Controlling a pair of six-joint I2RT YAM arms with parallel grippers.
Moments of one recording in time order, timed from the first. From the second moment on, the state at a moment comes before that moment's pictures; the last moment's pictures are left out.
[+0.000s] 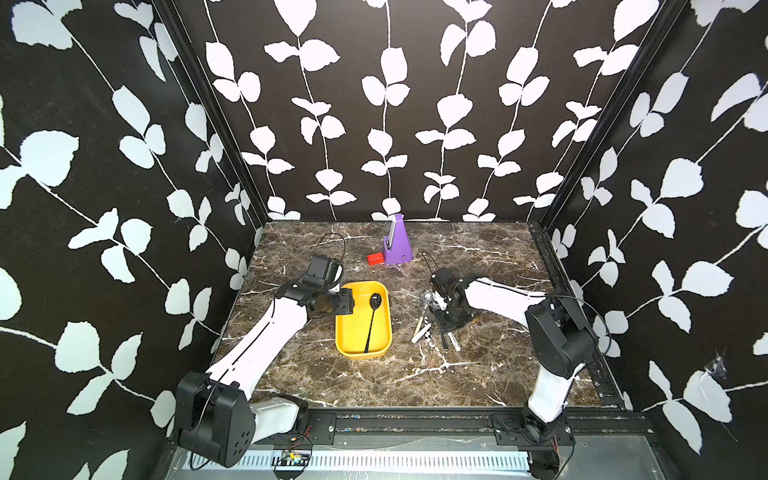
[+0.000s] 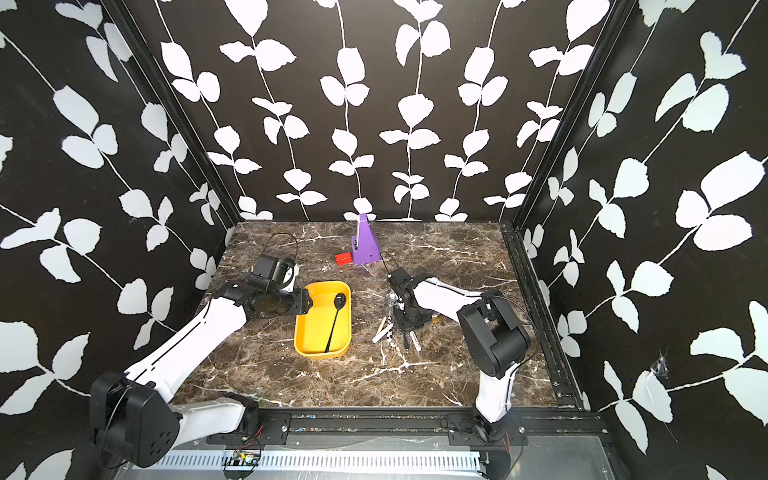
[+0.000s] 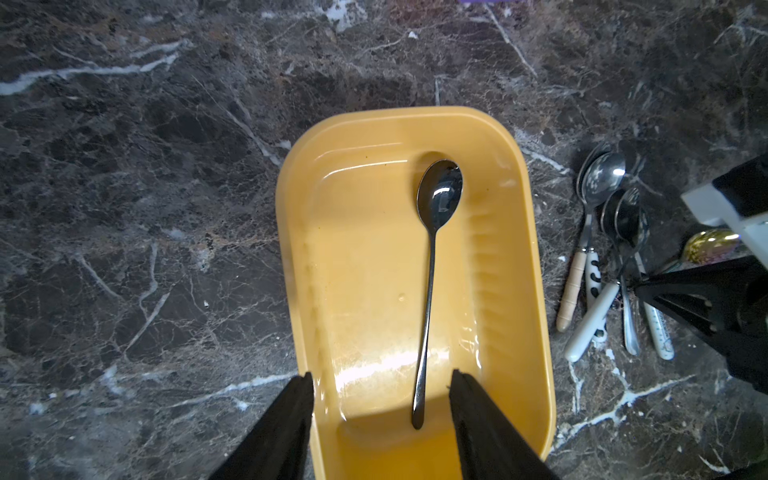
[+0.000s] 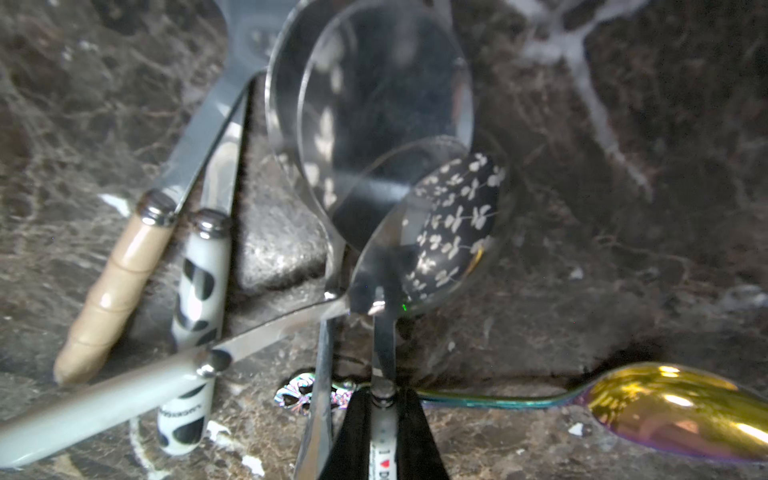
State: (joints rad) left arm -0.36 1.24 0.98 -0.78 0.09 -0.33; right arm 0.62 1.82 1.18 -0.83 -0.01 0.24
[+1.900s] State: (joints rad) left arm -0.10 1.09 0.93 -0.85 0.04 -0.23; right arm 0.98 2.37 2.11 -0.98 -0.19 0.79
